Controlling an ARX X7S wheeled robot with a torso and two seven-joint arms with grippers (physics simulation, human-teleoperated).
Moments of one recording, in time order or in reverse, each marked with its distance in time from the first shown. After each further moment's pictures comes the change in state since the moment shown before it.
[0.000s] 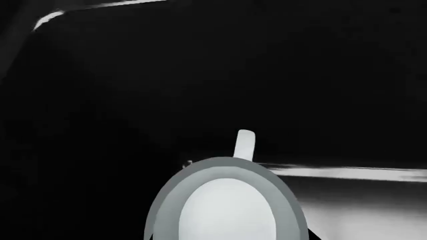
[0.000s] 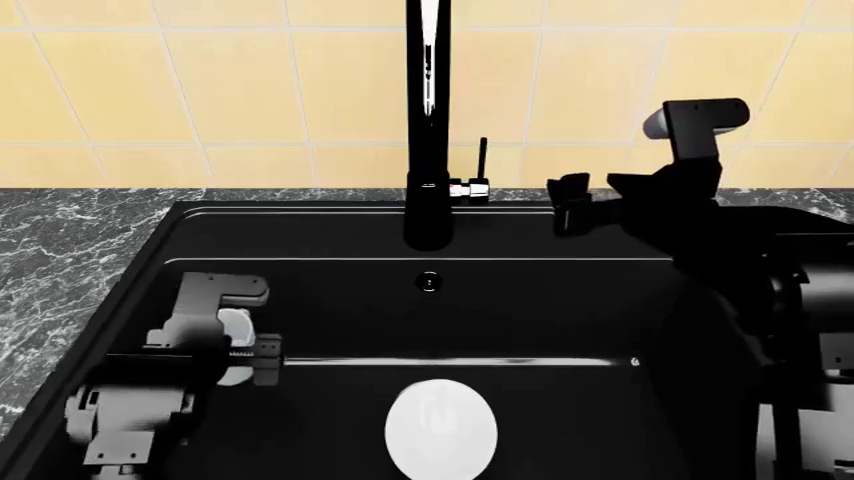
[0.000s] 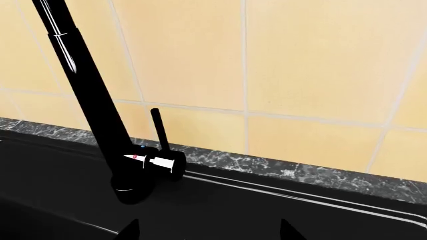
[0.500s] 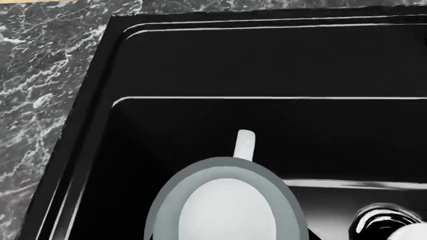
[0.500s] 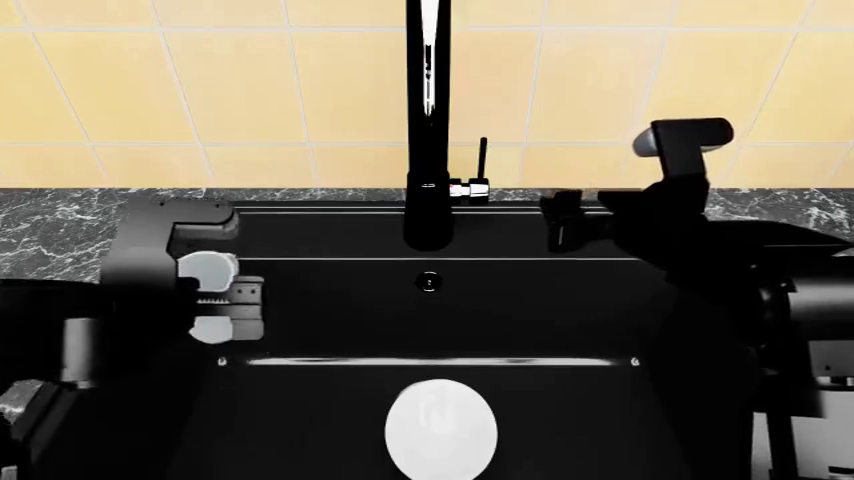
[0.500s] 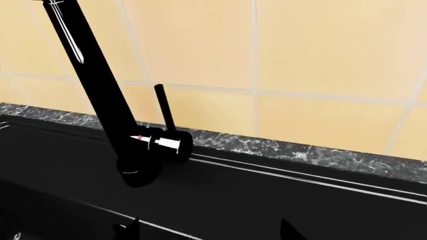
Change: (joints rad) left arm -0.181 -0.308 0.051 0.329 -1.305 -0.385 -0.898; right arm -0.027 0.001 -0.014 0.024 0.013 -0.008 -0.020
